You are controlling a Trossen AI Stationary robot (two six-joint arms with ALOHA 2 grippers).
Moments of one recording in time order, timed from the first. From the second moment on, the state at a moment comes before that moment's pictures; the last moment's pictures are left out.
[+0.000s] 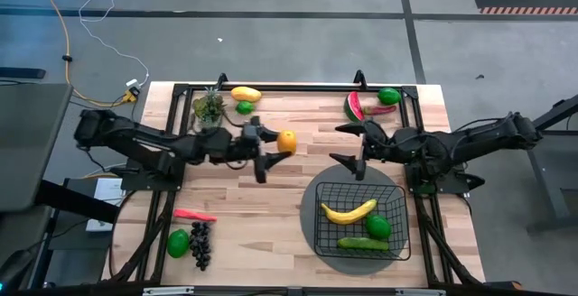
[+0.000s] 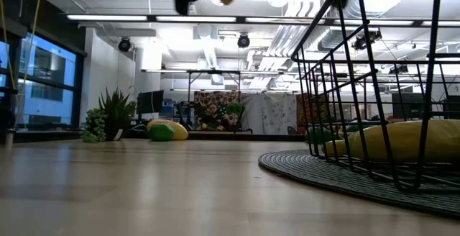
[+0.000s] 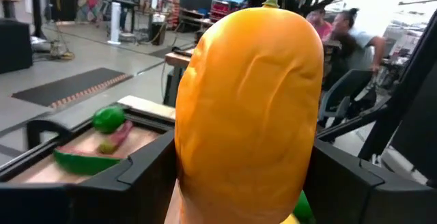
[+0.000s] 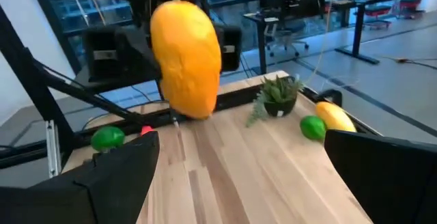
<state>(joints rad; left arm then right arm) 0.02 1.33 0.77 0.55 -0.24 -0.21 0.17 0.94 0.69 0.15 0.37 0.19</state>
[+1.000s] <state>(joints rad) 0.01 1.63 1.03 0.54 -0.12 -0.23 0.17 1.14 0.69 0.48 0.21 0.27</state>
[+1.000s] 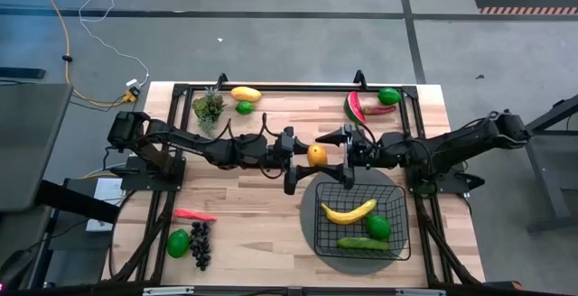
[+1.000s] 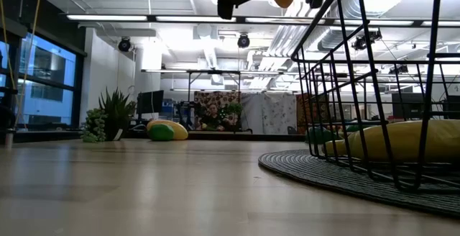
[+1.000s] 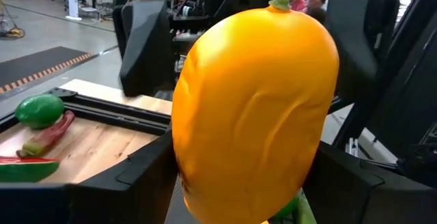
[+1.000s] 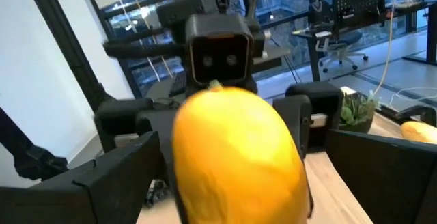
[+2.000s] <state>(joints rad) 0.01 1.63 1.03 0.53 -0.14 -0.23 0.17 1.19 0.69 0.53 0.20 0.26</state>
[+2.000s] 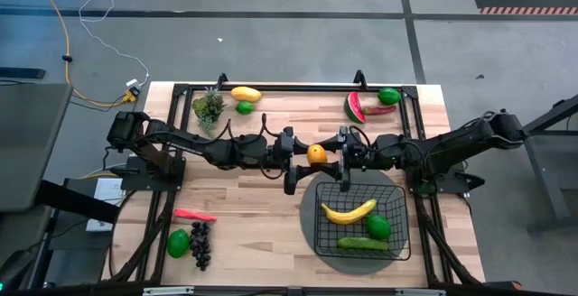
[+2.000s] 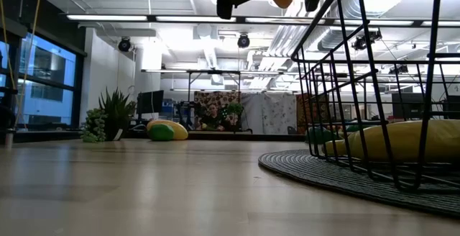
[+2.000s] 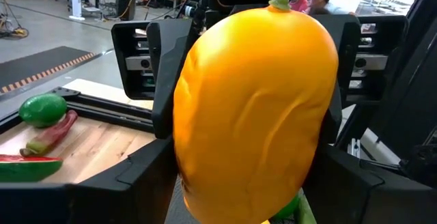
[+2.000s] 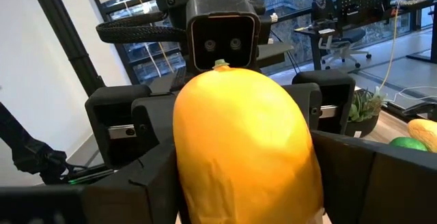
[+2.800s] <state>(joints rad) 0.01 1.63 1.03 0.47 -0.14 -0.19 0.17 1.17 0.69 0.50 0.20 0.23</state>
